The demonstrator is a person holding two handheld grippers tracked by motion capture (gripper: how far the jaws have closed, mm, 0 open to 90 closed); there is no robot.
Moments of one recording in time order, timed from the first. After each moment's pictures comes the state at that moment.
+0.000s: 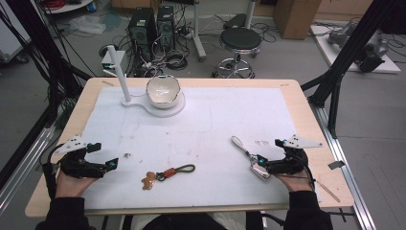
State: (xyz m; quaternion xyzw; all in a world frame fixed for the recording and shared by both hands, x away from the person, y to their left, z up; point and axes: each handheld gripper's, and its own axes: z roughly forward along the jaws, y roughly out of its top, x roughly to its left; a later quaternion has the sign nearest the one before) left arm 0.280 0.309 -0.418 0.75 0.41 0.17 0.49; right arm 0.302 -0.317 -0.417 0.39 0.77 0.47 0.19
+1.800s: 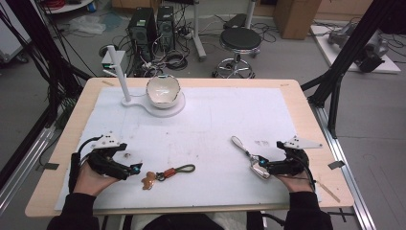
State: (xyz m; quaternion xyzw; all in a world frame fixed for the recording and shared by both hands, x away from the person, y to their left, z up) left arm 0.291 0.235 -0.401 0.83 0.34 0.12 0.43; right arm 0.302 -0.321 -0.424 0.41 0.77 0.45 0.19
